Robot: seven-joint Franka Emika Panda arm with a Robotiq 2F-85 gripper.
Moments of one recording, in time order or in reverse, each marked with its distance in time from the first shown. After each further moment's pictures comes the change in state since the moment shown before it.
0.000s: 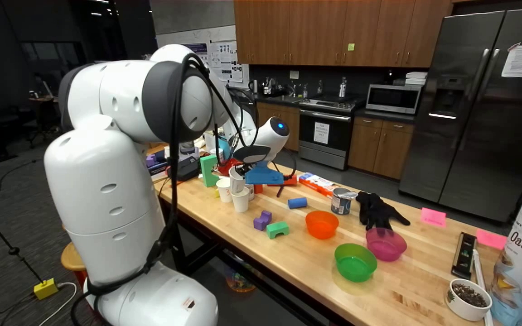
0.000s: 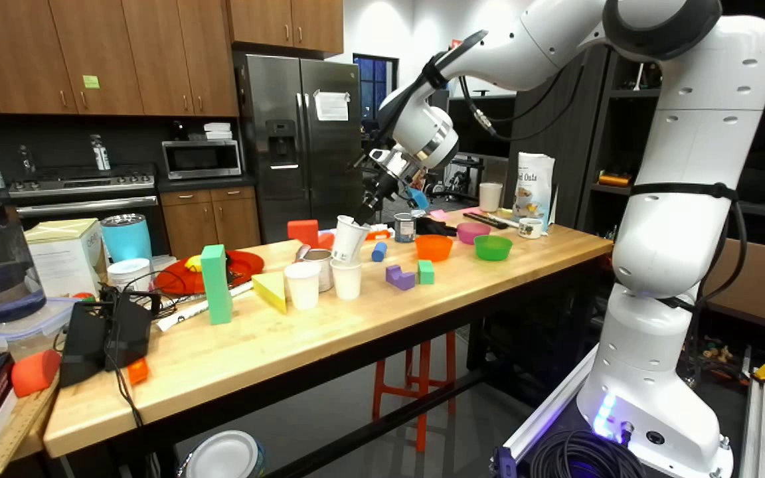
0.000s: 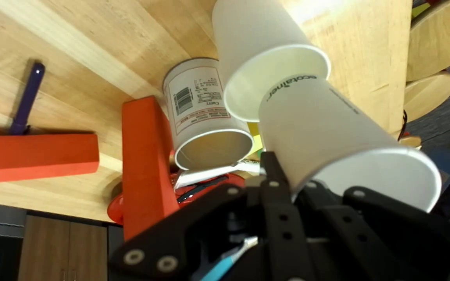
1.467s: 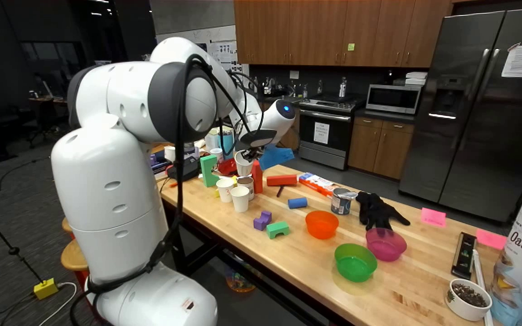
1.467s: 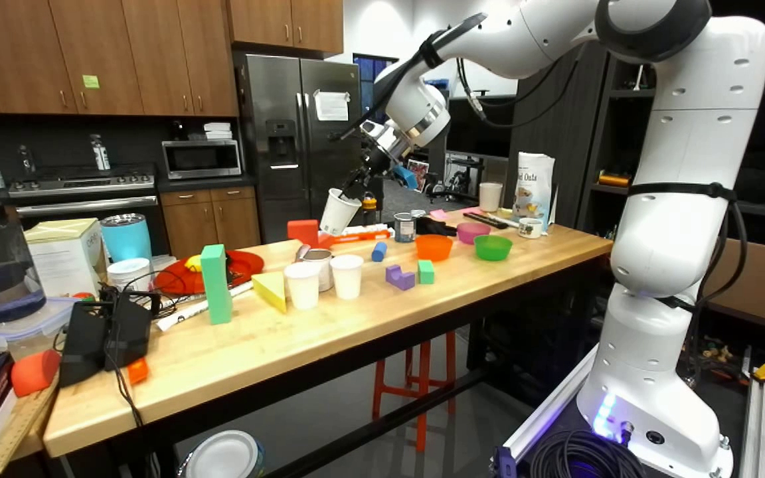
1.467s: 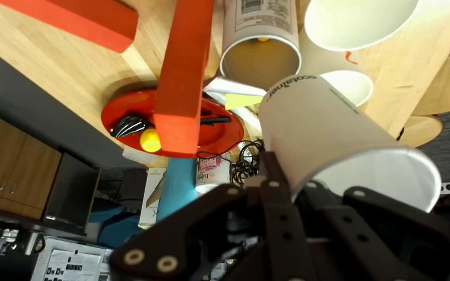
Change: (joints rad) arm -0.021 0.024 -0.002 0.146 -0.021 -0.039 -0.308
